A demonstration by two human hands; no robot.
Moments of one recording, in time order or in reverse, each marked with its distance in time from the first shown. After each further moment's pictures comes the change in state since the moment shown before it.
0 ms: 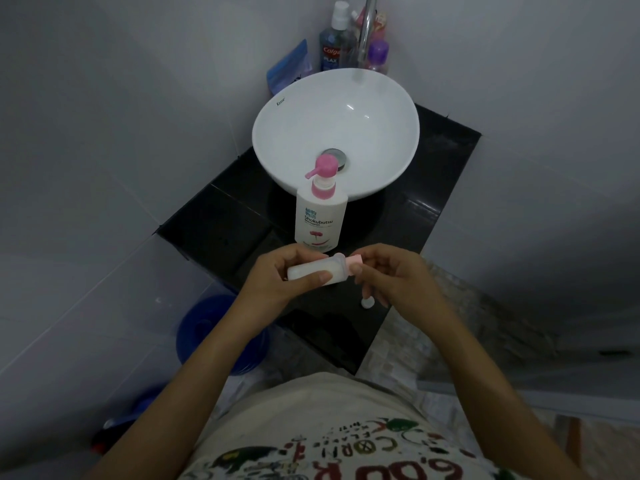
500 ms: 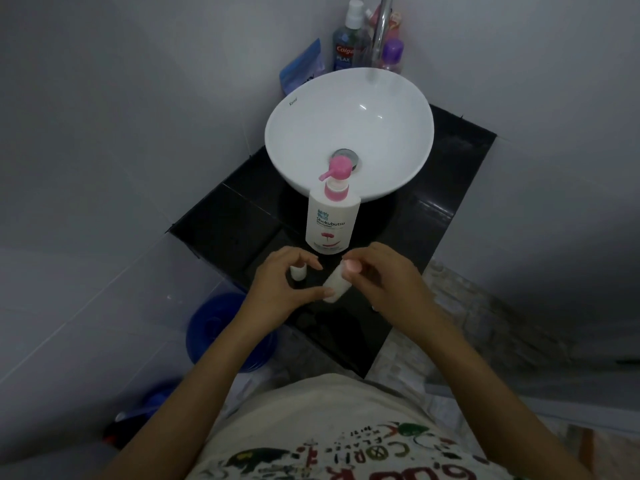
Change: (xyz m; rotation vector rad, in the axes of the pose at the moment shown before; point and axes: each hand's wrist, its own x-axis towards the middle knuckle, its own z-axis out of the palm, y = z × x) left_hand 0.005 -0.029 -0.014 0.356 0.107 0.014; right_hand 0.017 0.020 0.021 -0.519 0.103 -0.285
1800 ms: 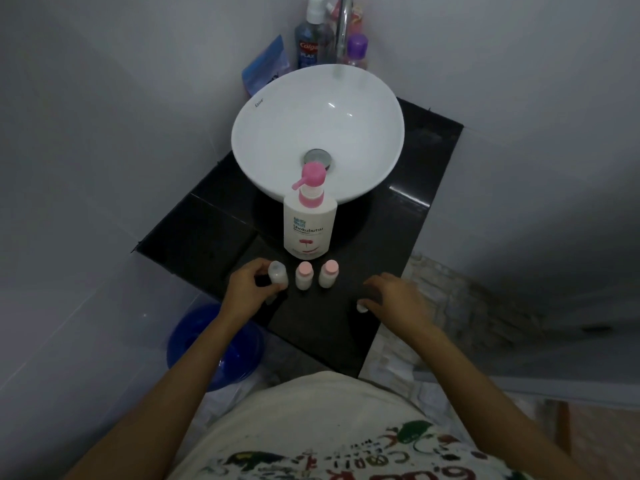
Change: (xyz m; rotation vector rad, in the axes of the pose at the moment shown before) left_hand 0.055 -0.090 0.007 0.080 0.017 -0.187; right_hand -0.012 0.087 0.022 -0.413 -0.252 0.396
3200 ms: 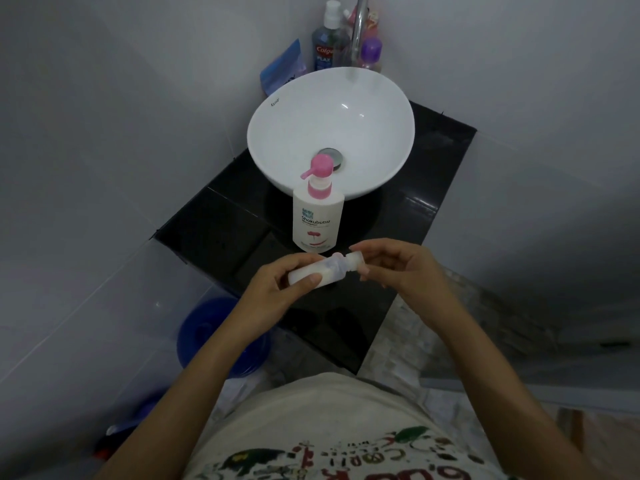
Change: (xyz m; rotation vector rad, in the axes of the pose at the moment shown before) left_hand -0.084 0.098 -0.013 -0.310 -0.209 0.182; right_hand -0.043 -0.047 -0.083 0.995 0.020 -0.224
